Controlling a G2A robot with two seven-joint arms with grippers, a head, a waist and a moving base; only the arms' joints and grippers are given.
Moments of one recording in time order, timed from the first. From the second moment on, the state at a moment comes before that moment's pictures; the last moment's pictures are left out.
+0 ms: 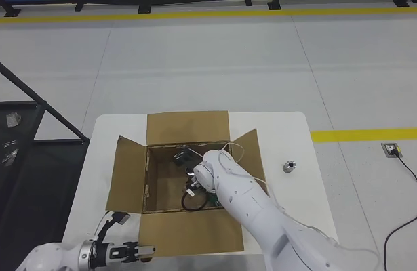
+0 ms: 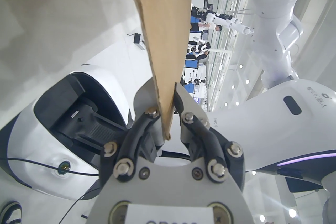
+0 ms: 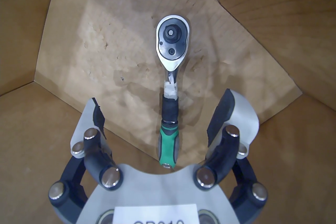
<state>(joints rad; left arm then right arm) 1.38 -0.79 -1.38 -1.45 -0.55 -0.50 -1.32 -0.17 -1.89 0.52 -0.27 -0.80 -0.13 0.85</state>
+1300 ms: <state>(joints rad) 1.38 -0.73 -1.36 -1.41 -0.66 -0.52 -1.30 -0.22 -1.91 0.54 -0.27 -0.90 -0.03 0.81</state>
